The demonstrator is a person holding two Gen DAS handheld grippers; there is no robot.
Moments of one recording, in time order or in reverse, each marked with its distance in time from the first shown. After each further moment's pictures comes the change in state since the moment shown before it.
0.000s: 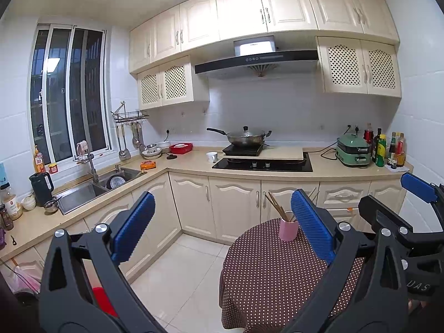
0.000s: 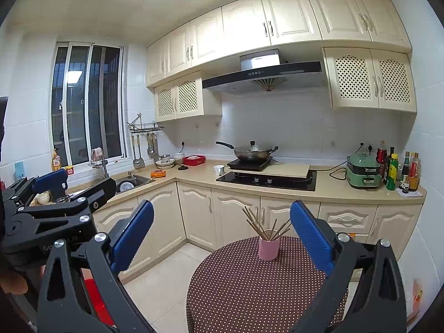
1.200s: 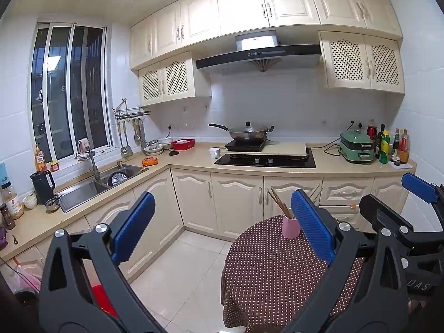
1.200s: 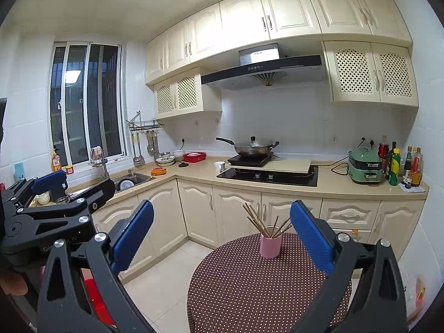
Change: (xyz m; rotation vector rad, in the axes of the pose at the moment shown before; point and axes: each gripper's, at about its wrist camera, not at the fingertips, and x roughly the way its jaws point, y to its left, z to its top) left arm 0.015 -0.004 -0.004 0.005 0.023 0.014; right arm 0.013 -0.010 -0.004 0.017 0.019 0.005
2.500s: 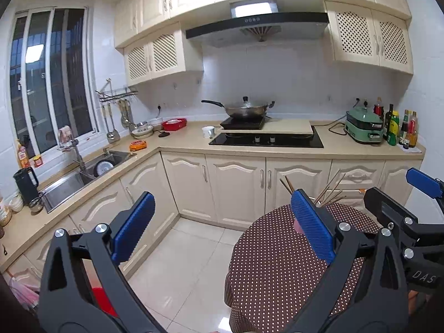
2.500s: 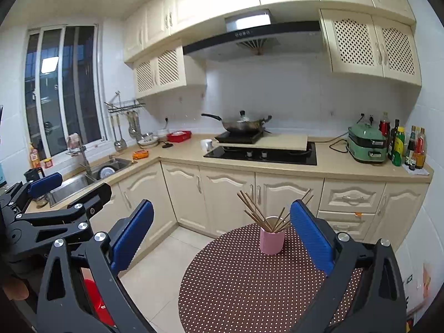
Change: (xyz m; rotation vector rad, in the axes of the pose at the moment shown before) left arm 0.154 0.018 -0.013 0.034 0.127 -0.050; right arm 0.134 -0.008 -0.013 0.043 0.130 -0.075
